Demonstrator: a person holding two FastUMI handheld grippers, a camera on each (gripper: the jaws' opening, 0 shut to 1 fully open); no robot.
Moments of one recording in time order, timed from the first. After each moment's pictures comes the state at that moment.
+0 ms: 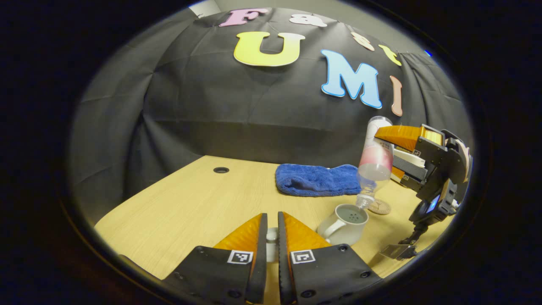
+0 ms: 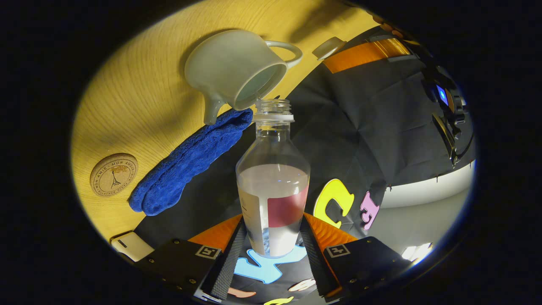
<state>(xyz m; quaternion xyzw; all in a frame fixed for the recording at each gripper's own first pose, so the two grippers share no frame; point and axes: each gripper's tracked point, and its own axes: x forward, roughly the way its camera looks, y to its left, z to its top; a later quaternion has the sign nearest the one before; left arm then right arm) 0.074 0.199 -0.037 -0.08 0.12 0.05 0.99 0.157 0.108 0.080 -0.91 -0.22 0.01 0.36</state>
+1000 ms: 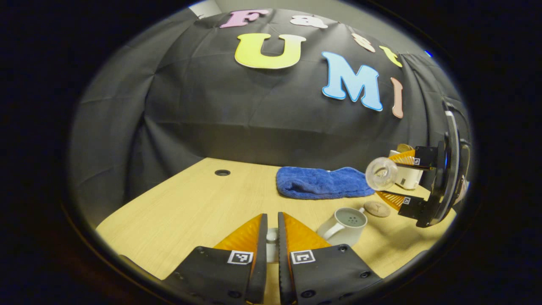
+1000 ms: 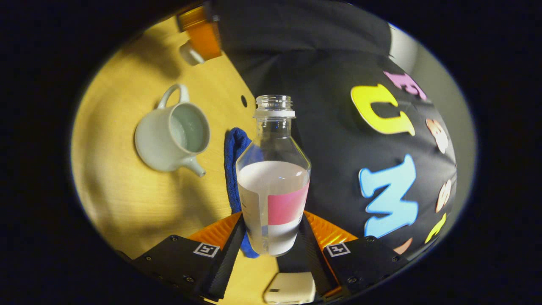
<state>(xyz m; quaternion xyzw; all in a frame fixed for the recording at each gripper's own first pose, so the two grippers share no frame) 0.072 0.200 -0.026 -0.08 0.12 0.05 0.99 0.164 0.055 0.023 -0.57 0.02 0.15 0.80</state>
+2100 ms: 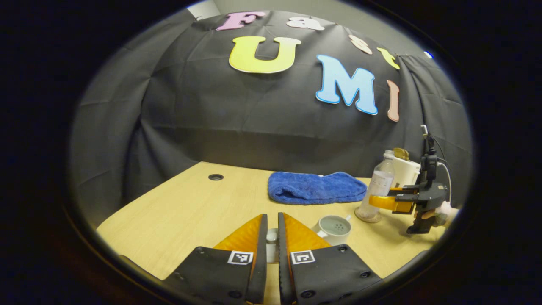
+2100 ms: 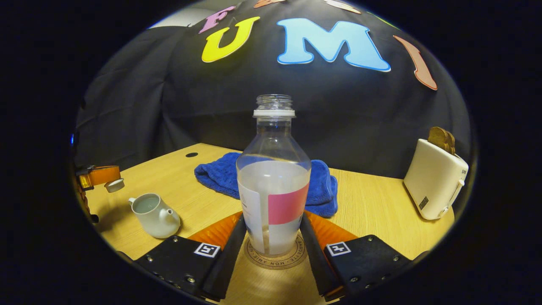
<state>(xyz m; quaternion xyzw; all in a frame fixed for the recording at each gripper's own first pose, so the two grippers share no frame) 0.074 0.179 -0.008 -0.08 0.11 0.04 0.99 0.191 -0.008 -0.025 -0.04 0.17 0.16 0.97</state>
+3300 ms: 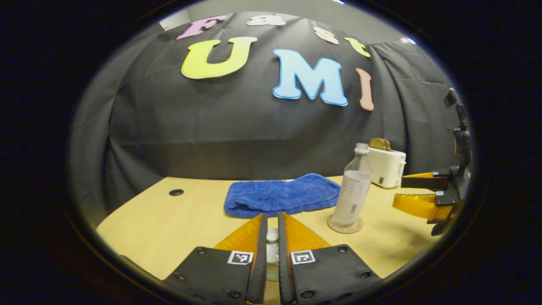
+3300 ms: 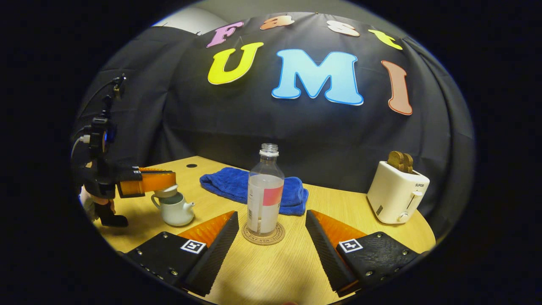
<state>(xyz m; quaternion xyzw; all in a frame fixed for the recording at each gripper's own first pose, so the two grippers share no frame) 0.138 0.075 -0.001 -0.03 0.09 -0.03 0.99 0.094 -0.048 0.031 -0.06 0.09 0.12 0.99</state>
